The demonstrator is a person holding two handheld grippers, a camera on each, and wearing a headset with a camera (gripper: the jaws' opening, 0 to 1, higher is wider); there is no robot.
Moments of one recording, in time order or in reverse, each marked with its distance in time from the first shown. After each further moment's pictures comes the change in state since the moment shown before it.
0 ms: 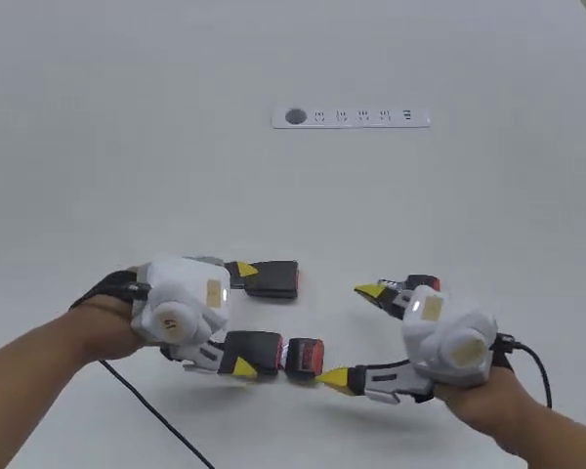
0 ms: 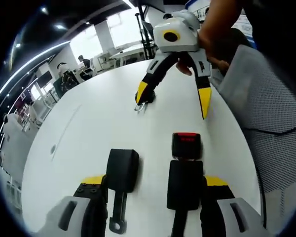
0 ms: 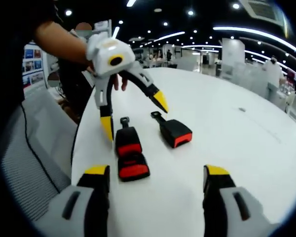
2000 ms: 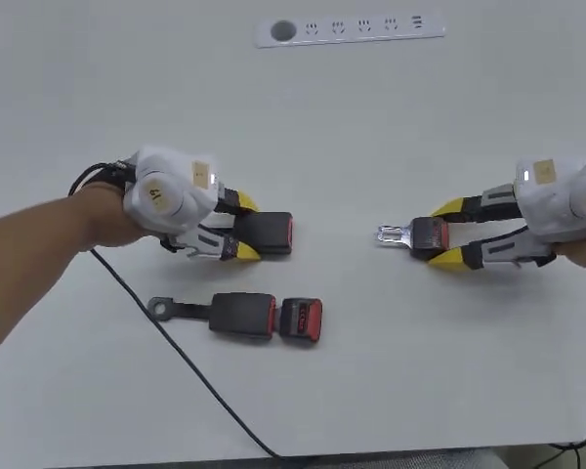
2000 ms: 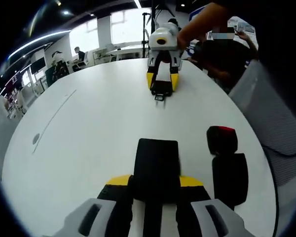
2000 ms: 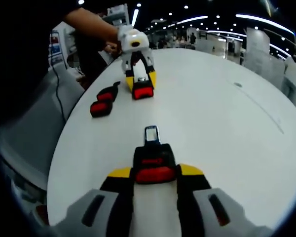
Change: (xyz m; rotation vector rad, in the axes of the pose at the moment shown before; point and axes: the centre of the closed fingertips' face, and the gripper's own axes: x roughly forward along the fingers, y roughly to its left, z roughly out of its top) left arm 0.053 0.049 -0.016 -0.093 -0.042 -0.176; right arm -0.038 -0.099 -0.069 -0.104 0.170 0.220
